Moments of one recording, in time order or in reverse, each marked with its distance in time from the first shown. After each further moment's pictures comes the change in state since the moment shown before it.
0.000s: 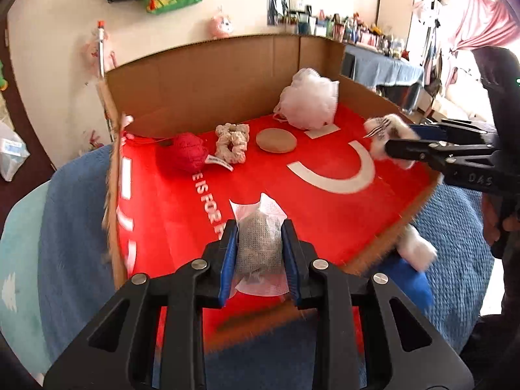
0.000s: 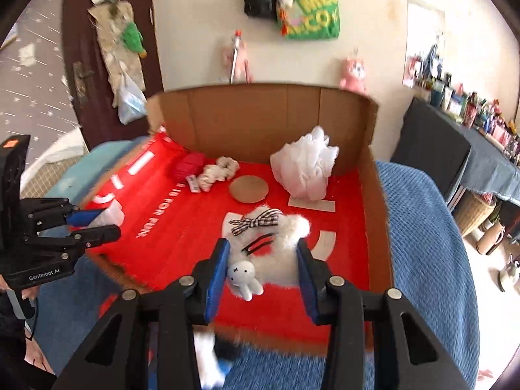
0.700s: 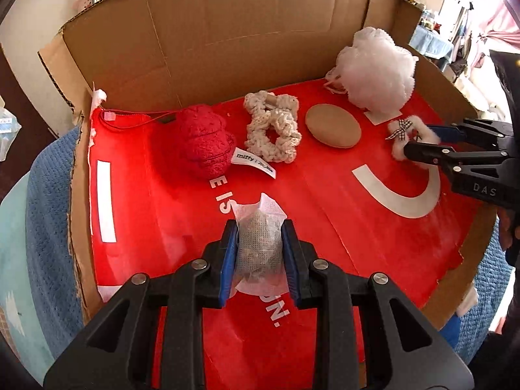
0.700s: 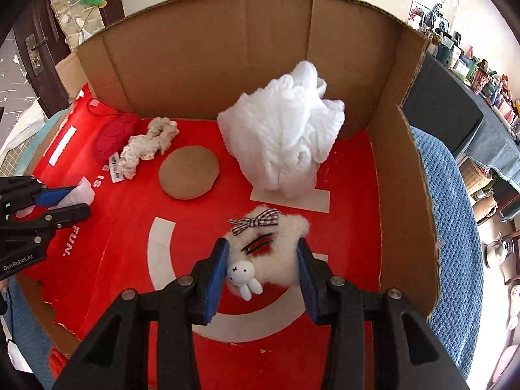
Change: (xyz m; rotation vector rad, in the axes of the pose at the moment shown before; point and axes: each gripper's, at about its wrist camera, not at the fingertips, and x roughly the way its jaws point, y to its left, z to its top) left arm 0.079 0.038 0.038 -0.054 0.247 0.041; right arm 0.100 -0.043 0.031 0.035 0.285 -0.070
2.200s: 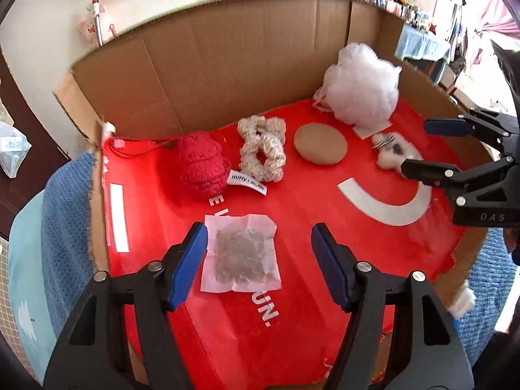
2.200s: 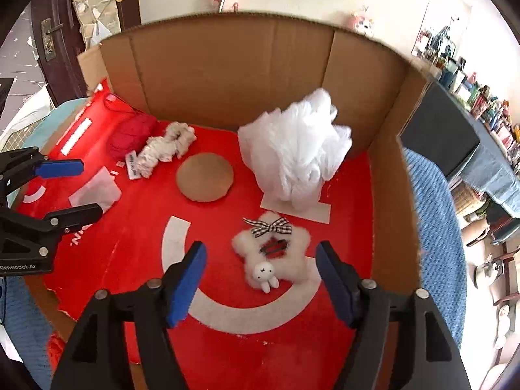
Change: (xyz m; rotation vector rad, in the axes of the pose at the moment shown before) left arm -0.026 -0.026 0.003 0.041 -0.094 0.042; right arm -0.028 0.042 -0.002 -0.090 -0.059 -0.043
